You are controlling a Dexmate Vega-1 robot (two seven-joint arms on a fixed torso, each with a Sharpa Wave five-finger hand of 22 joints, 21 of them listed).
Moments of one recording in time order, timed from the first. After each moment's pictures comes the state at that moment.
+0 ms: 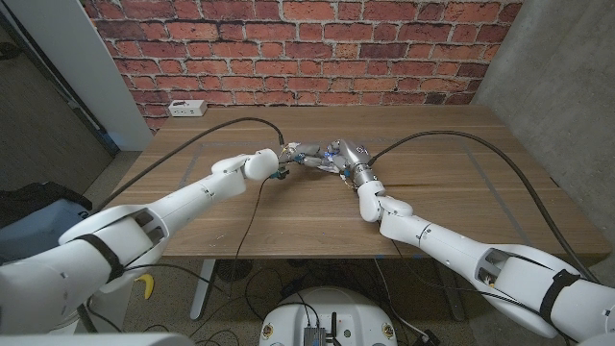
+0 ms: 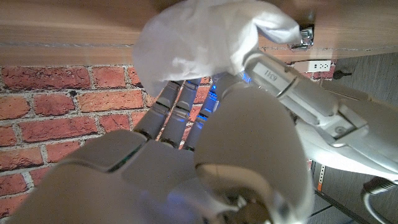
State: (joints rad) left arm 0.43 0.51 0.89 -1.18 0.46 -0.21 -0.05; left_hand 0.55 0.12 0.34 -0.07 0.18 0.79 0.04 0.27 0.20 0.61 -0.04 0.28 0.23 0.50 -0.05 0.22 0.18 0.22 0.13 0.30 0.21; right arm -0.57 -0.36 -0.95 -1.16 -0.50 -0.08 -0.63; right_hand 1.29 0.15 0.28 -0.15 0.19 1.08 -0.08 0.30 0.20 0.79 -0.16 0.30 0.24 0.73 -0.07 0.50 0.46 0.57 -0.04 0.40 0.21
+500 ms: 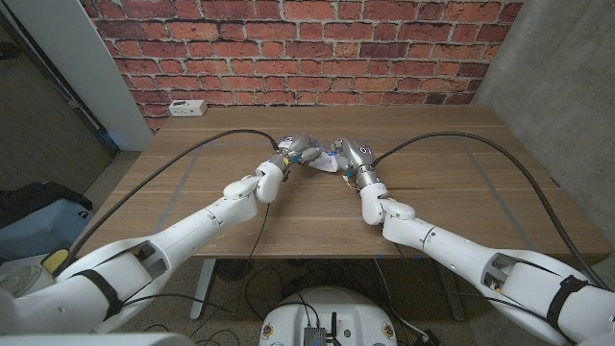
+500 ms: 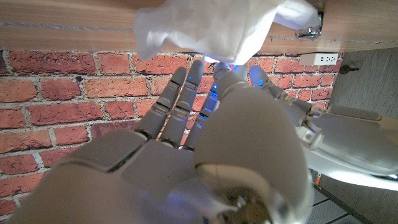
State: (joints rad) left arm 0.59 0.47 0.82 -1.36 0.59 0.04 0.33; left_hand 0.59 0.16 0.44 -0.14 0.22 0.85 0.07 0.32 0.24 0.70 -0.03 0.34 0.28 0.64 -0.05 0.24 0.21 0.28 0.10 0.34 0.23; right arm -0.60 -0.38 -0.94 -1.21 -0.52 -0.12 -0.70; right_hand 1.30 0.16 0.27 -0.15 0.19 1.07 -0.06 0.30 0.22 0.80 -0.17 0.30 0.25 0.73 -0.07 0.50 0.47 0.57 -0.05 0.41 0.21
